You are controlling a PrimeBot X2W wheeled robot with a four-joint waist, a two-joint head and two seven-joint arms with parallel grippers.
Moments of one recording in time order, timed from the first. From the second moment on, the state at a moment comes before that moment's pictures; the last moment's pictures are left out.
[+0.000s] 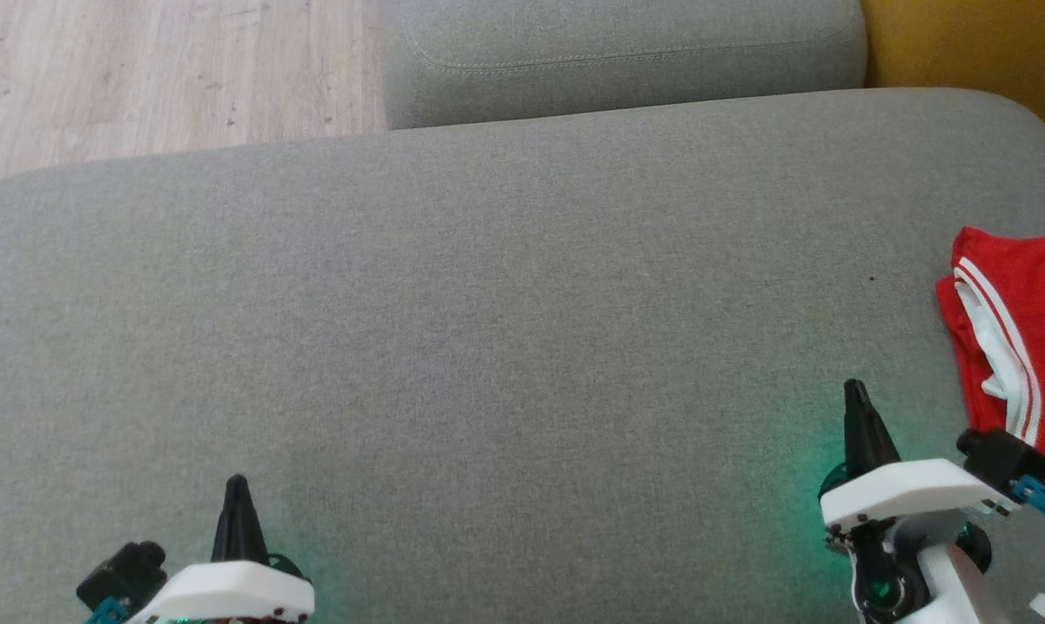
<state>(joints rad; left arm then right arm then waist) -0.02 0.04 -0.06 0.43 -0.73 -0.02 -0.12 -0.15 -0.05 0.02 0.56 0.67 0.13 -0.12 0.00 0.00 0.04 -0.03</state>
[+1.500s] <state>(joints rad) -0.04 0.04 0.01 0.35 -1.21 -0.07 0.01 -0.13 -0.05 -0.07 0.41 1.18 0.13 0.00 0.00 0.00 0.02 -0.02</state>
